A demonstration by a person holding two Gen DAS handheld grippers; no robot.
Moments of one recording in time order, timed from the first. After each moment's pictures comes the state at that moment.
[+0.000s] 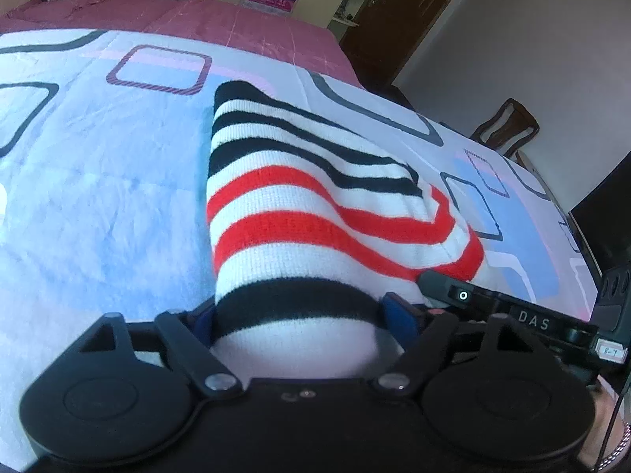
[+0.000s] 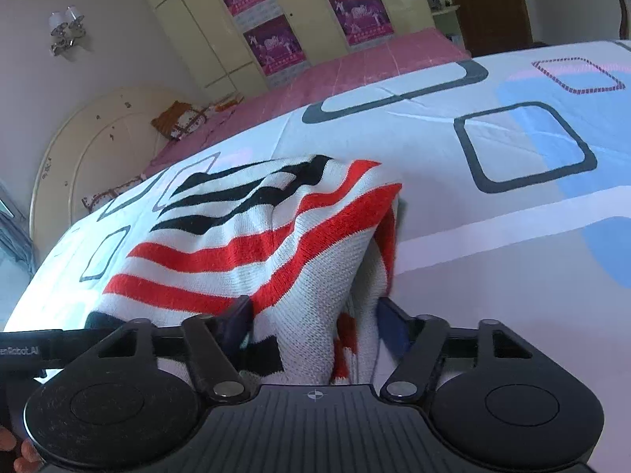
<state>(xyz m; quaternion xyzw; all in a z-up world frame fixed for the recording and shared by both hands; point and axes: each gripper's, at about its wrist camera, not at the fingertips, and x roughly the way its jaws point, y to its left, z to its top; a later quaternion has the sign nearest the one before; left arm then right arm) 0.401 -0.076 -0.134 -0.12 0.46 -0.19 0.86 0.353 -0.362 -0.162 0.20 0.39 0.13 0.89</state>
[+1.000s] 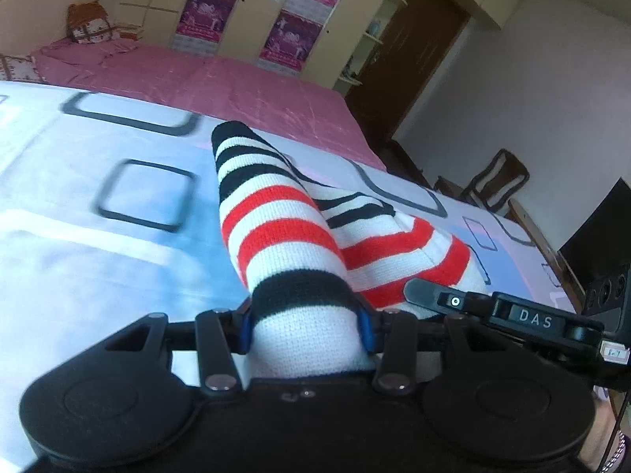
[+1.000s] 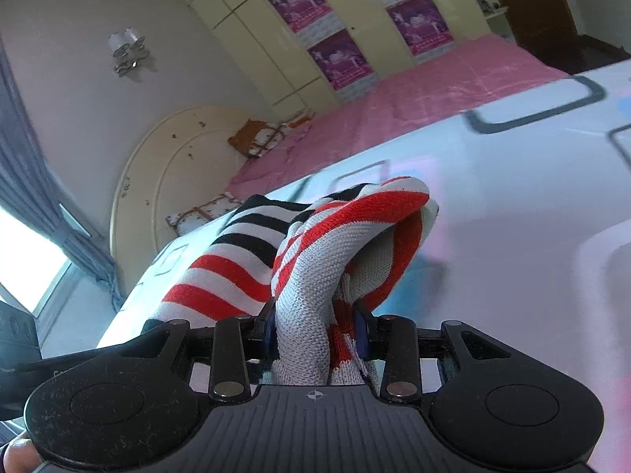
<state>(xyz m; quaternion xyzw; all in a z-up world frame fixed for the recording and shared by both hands) 0.347 0.100 -0.052 -0.15 0.38 -0.18 0.89 0.310 -0.173 -0.070 0.26 0.33 0.20 0.88</state>
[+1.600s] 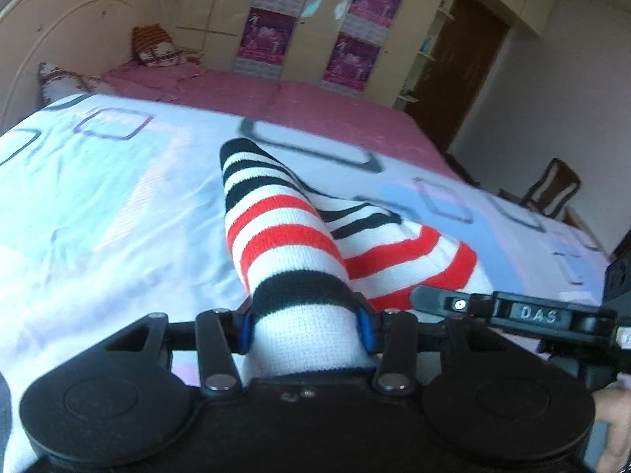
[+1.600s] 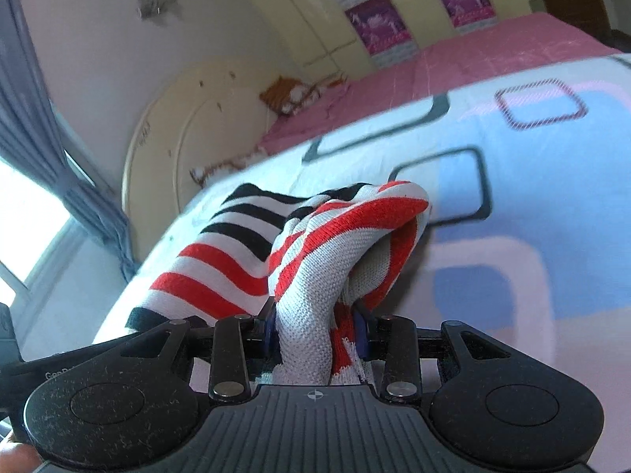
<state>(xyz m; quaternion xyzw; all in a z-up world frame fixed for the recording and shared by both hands) 0.367 0.313 -0.083 -0.10 0.37 -0.11 0.92 0.370 0.067 -0.123 0.22 0.37 0.22 0.87</state>
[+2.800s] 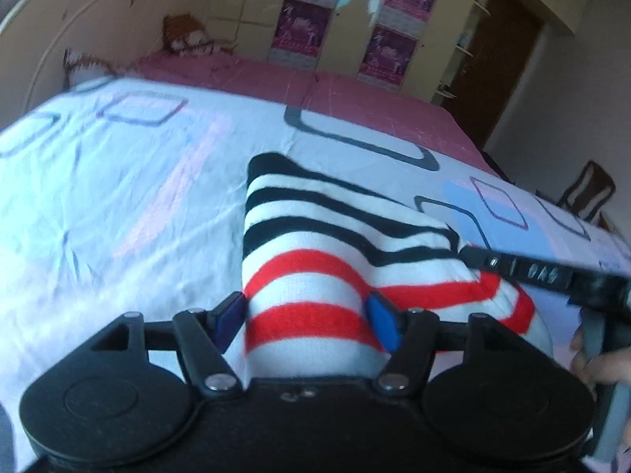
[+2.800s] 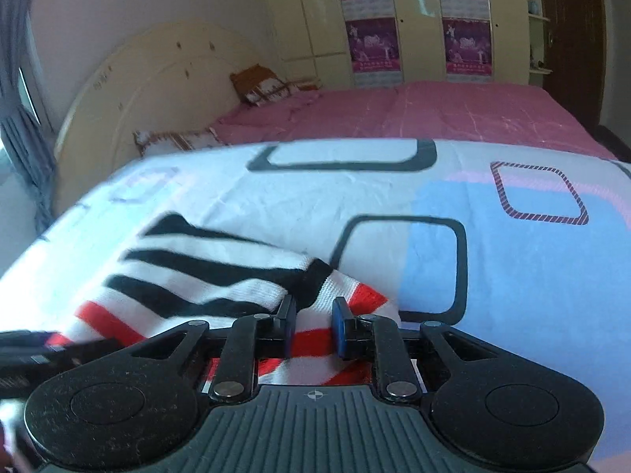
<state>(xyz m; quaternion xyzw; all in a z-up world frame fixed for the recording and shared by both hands) 0.401 0.336 -0.100 -0.09 0.38 -0.06 0.92 0.426 0.091 -0.121 0.09 0.35 0.18 0.92</state>
